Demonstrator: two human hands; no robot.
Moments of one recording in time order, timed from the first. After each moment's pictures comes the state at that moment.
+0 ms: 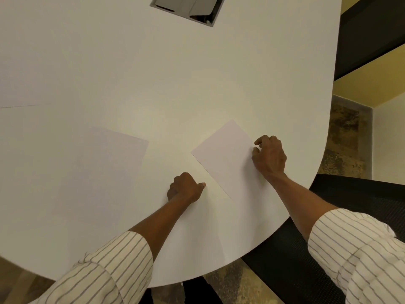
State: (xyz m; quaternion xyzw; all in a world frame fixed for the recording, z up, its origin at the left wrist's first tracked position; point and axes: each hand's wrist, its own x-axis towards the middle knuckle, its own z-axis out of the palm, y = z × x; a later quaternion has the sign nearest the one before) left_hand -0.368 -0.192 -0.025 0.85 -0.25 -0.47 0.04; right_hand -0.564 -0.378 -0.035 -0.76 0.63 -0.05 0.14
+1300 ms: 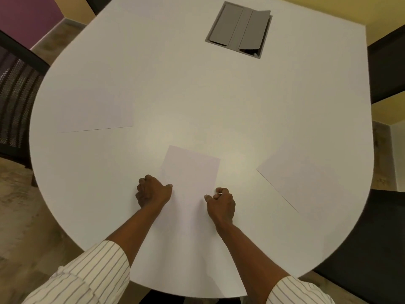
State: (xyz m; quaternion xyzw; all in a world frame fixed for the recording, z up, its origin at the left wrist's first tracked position) left_hand -0.064 -0.046 -0.016 0.93 -0.15 -0.33 0.11; right_hand -0.256 -0.099 -0.041 -0.51 0.72 -0.09 0.46
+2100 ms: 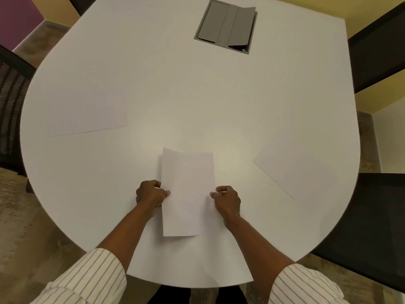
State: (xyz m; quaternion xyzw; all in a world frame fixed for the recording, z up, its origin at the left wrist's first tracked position) left_hand -0.047 -0.019 -0.025 0.85 -0.10 -0.45 0.25; right_hand -0.277 -0.095 -0.041 -0.44 0.73 -0.11 0.51
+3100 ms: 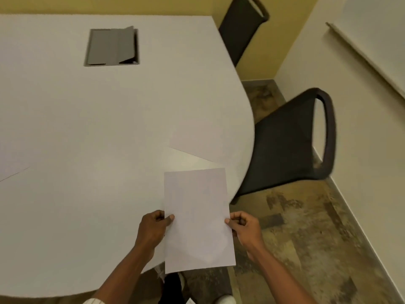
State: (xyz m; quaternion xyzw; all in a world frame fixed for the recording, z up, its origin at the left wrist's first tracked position) left_hand -0.289 0.057 0.017 0.72 -0.29 -0.57 0.27; right_hand -0.584 0.075 0.016 -0.29 0.73 -0.32 0.53
